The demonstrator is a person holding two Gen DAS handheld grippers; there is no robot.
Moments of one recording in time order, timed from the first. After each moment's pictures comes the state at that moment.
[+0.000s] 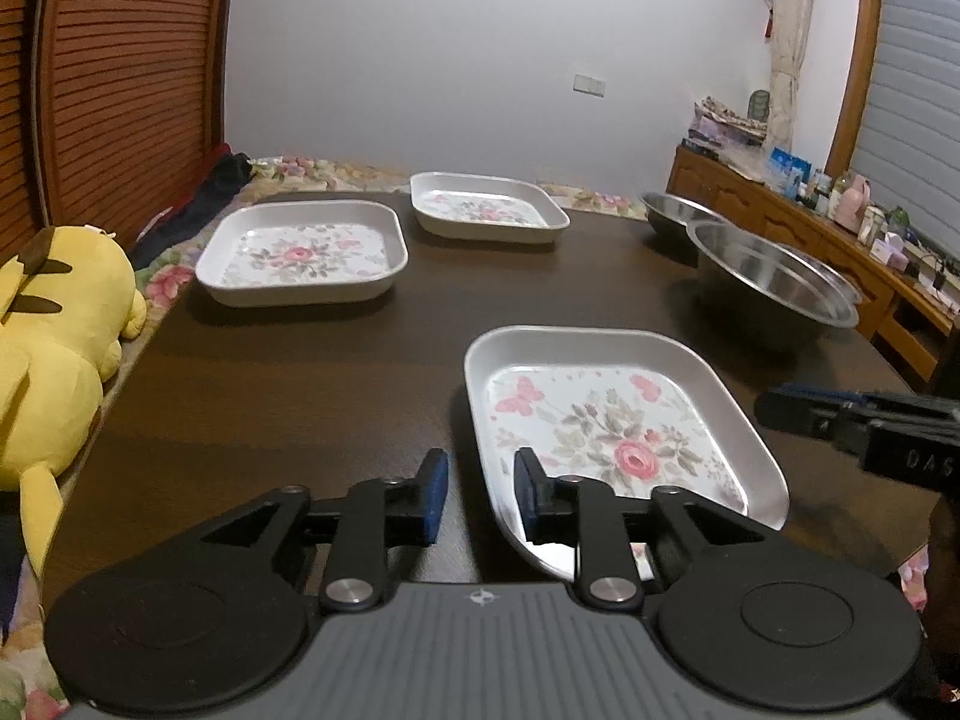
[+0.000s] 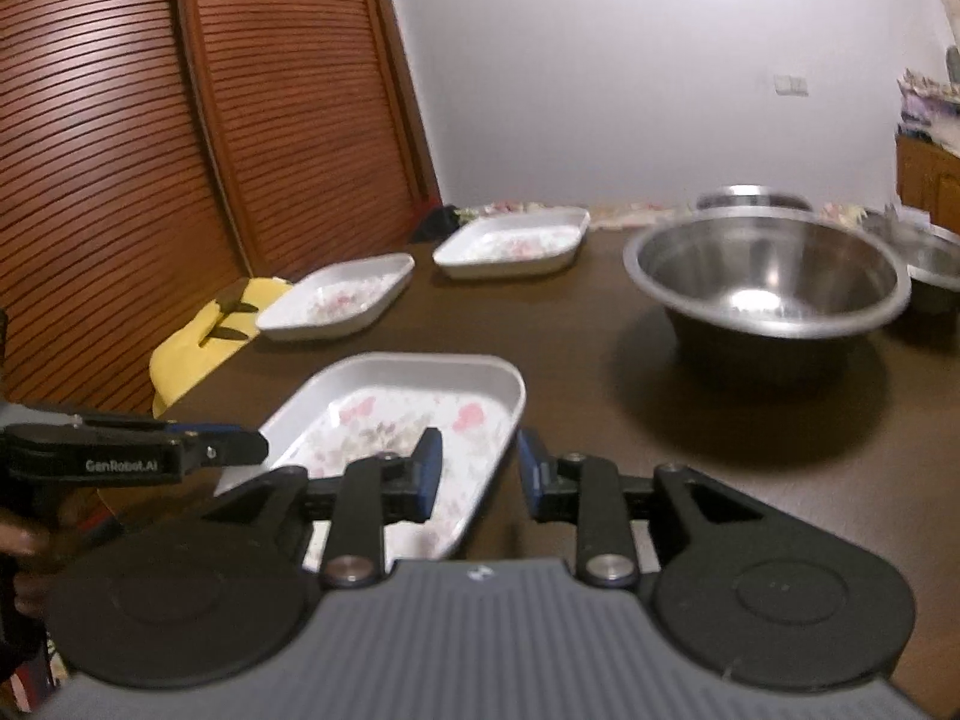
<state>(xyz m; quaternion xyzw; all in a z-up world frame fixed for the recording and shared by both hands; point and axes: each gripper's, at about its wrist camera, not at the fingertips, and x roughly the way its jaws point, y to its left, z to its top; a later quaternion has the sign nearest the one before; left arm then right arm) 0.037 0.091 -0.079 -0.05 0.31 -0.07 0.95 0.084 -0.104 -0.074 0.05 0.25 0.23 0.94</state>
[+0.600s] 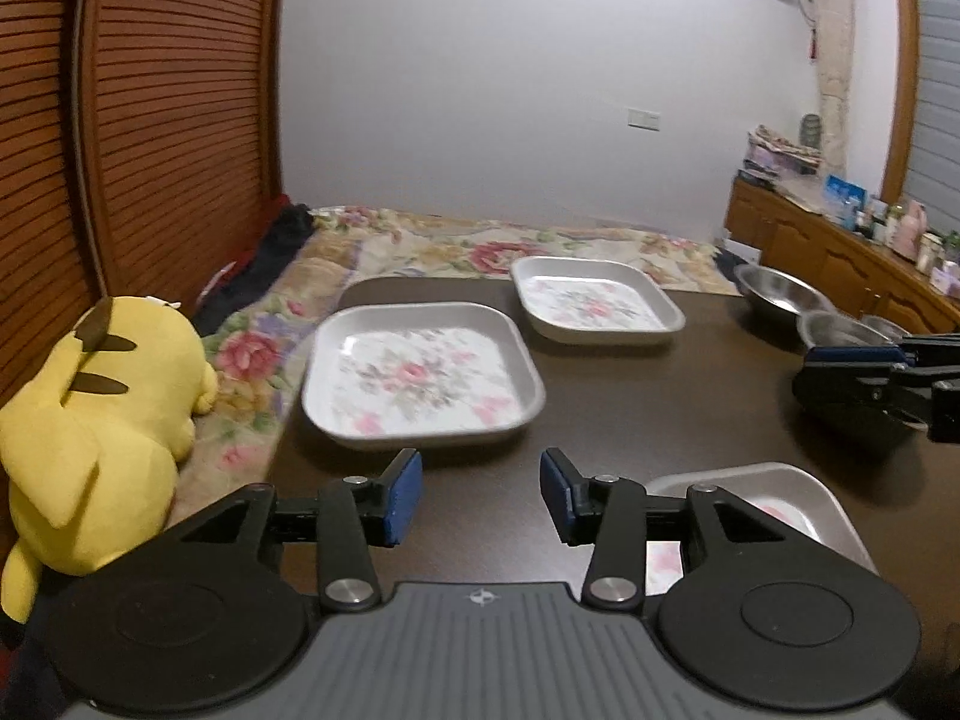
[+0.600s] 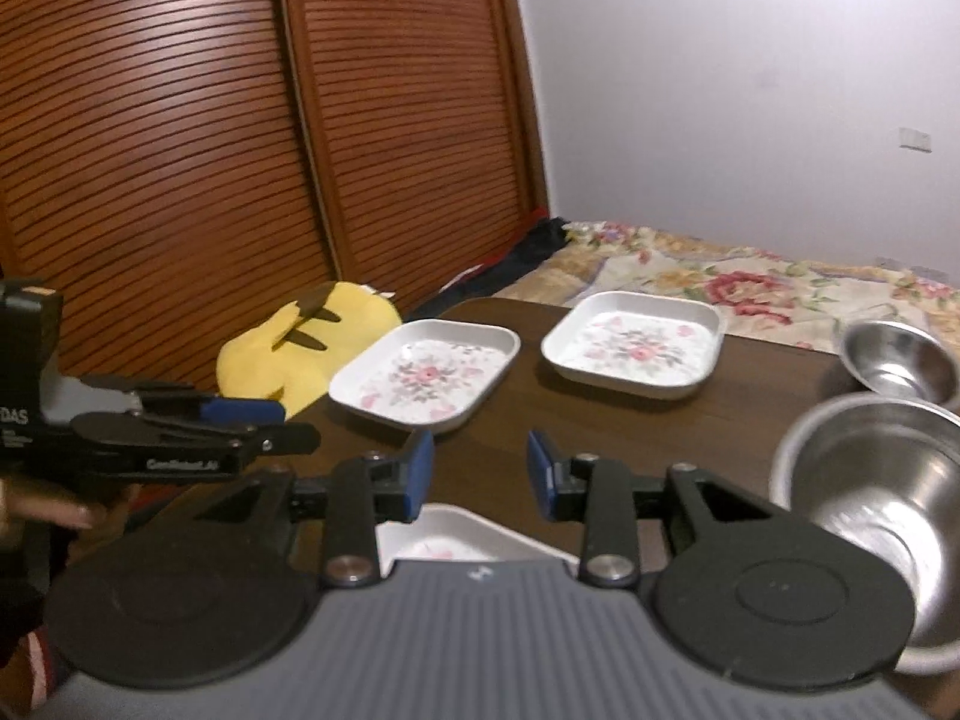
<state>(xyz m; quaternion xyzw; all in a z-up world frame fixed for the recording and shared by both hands) 0.095 0.147 -0.041 -0.02 0.28 -0.01 0.96 0.163 -0.046 -0.019 -0.01 0.26 0.34 0.90</state>
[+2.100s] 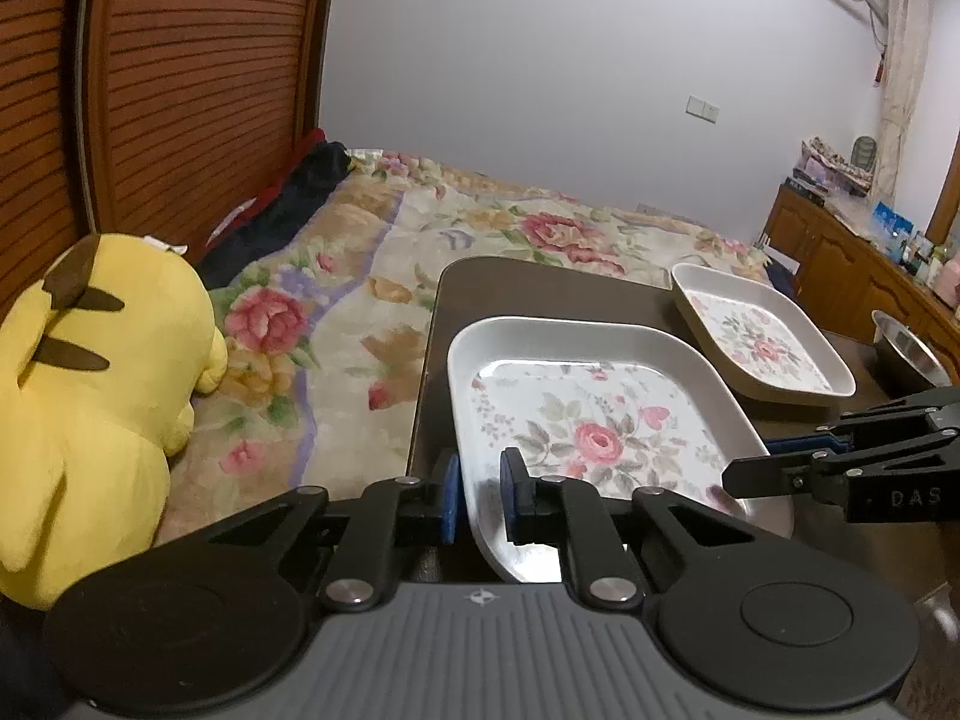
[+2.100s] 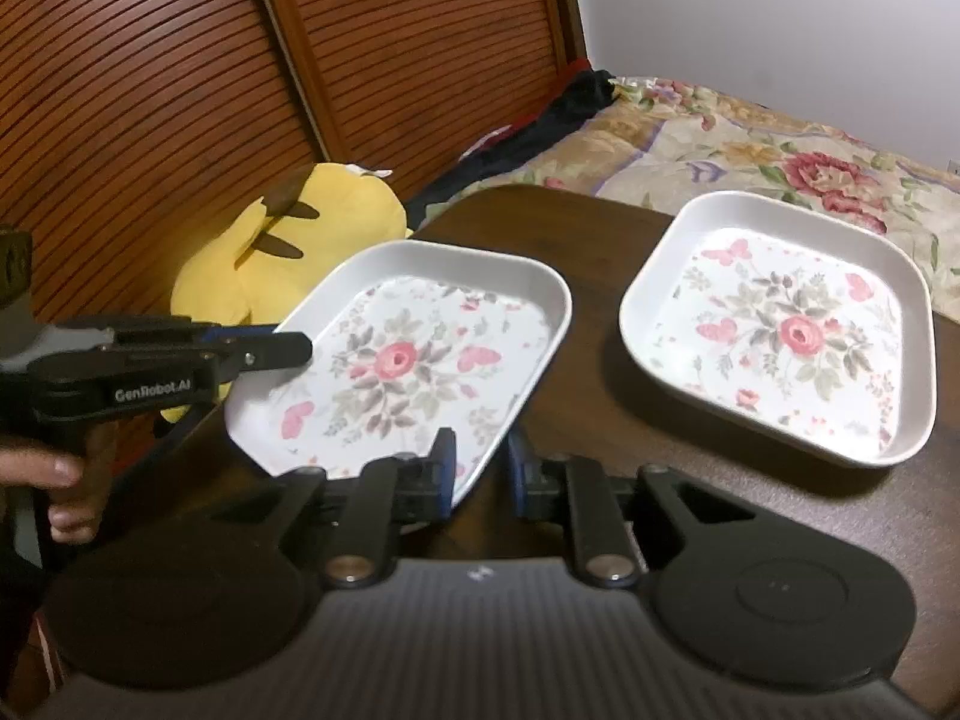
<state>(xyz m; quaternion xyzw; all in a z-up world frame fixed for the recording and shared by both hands) 0.208 0.245 -0.083 -0.09 0.32 -0.01 0.94 0.288 0.061 -0.067 -0.04 0.40 0.36 0.84</state>
